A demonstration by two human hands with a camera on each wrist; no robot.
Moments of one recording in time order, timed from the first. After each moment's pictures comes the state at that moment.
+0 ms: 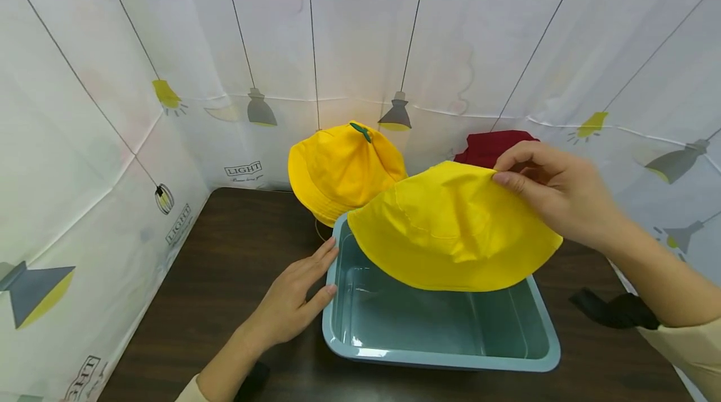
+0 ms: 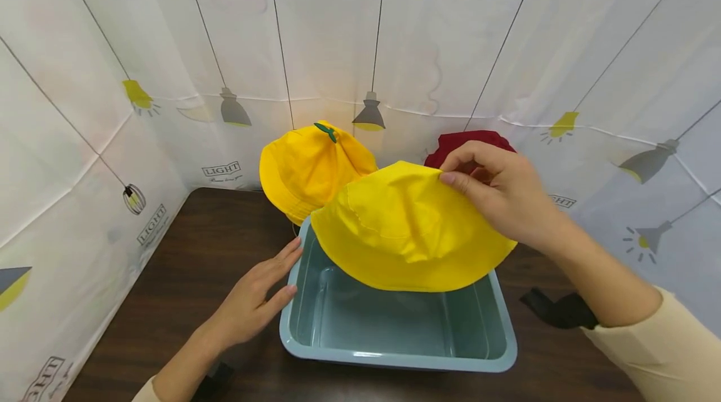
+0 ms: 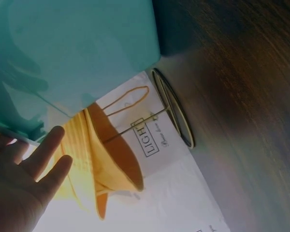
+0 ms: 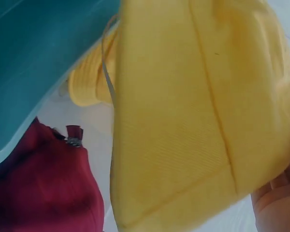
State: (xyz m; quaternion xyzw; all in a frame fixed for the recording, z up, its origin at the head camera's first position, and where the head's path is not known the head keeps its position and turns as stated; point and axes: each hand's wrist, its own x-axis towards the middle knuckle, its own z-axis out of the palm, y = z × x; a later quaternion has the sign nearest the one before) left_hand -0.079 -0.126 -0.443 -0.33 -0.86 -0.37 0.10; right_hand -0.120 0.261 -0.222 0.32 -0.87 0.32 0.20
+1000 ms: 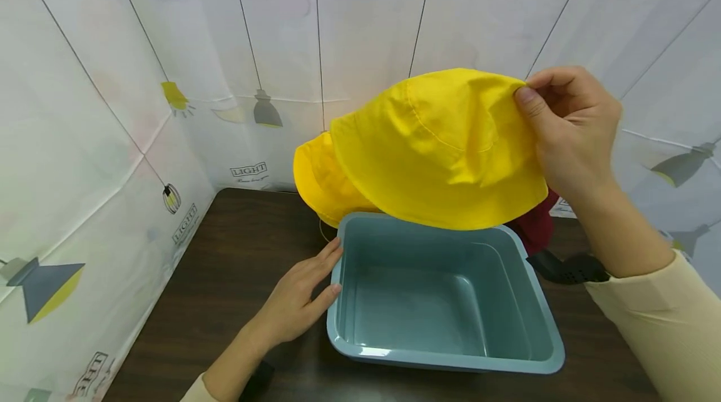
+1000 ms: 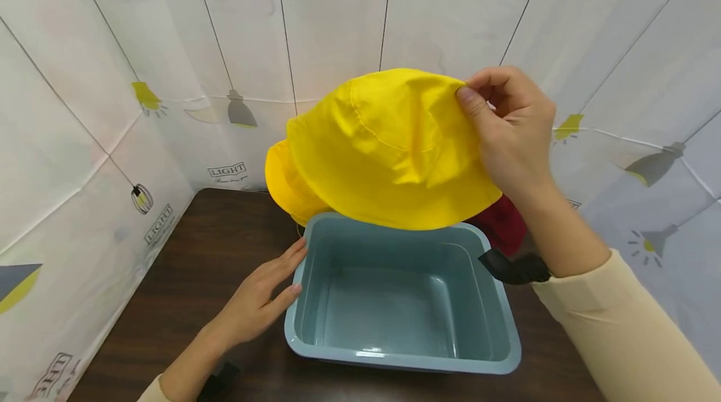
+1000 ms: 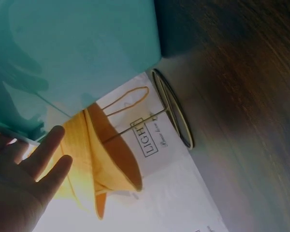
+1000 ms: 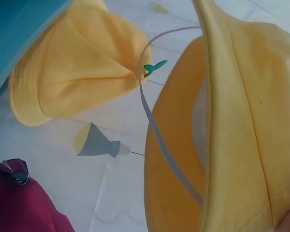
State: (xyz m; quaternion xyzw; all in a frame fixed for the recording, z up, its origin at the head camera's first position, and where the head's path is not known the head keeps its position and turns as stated) left_hand -0.080 -0.126 -0.444 -0.33 -0.86 -0.37 0.11; right_hand -0.164 0.224 -0.191 0.25 -0.69 0.56 0.38
